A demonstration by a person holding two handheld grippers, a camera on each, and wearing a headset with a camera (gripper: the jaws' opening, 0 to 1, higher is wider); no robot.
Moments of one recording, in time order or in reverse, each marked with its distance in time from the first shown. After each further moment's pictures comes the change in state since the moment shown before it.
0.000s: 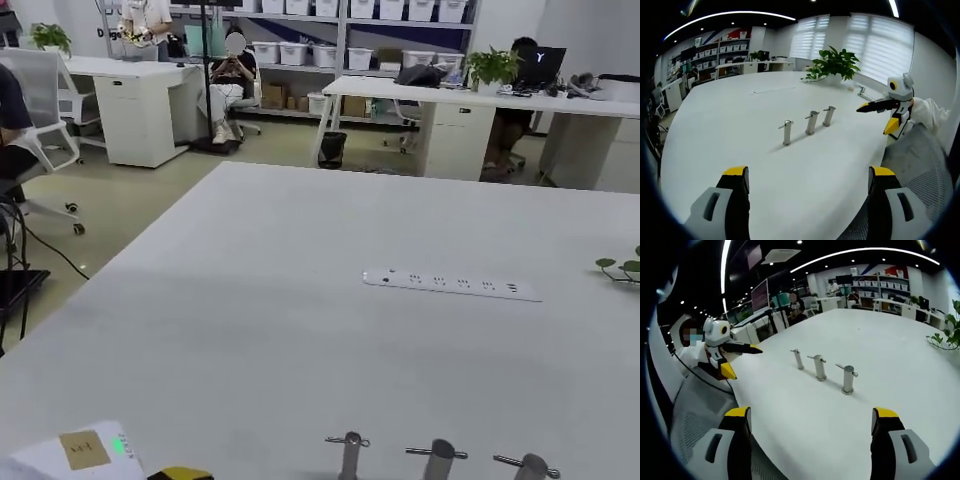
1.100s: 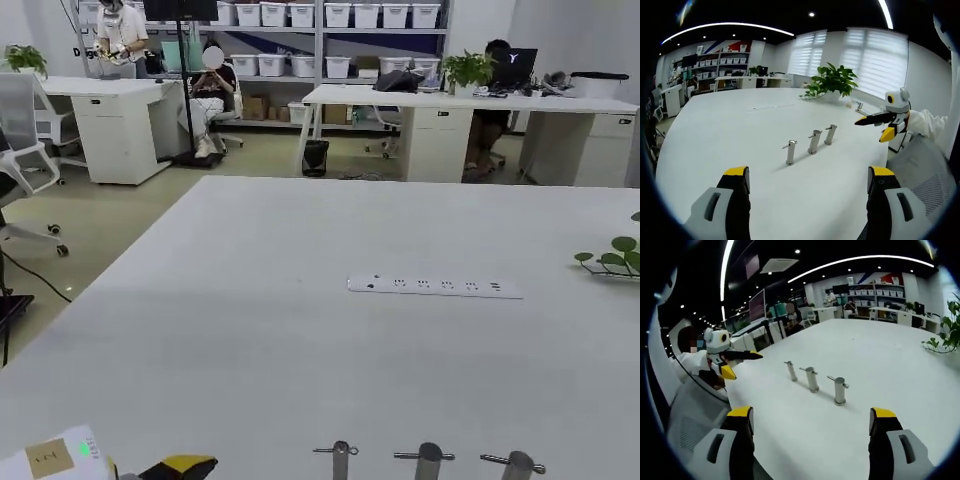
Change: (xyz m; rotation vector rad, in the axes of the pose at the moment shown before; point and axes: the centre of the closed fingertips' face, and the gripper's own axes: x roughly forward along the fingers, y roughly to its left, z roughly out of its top) left arm 0.004 0.011 0.030 0.005 -0.168 -0.035; right arm 0.002 -0.012 0.016 0.008 -0.088 -0.027
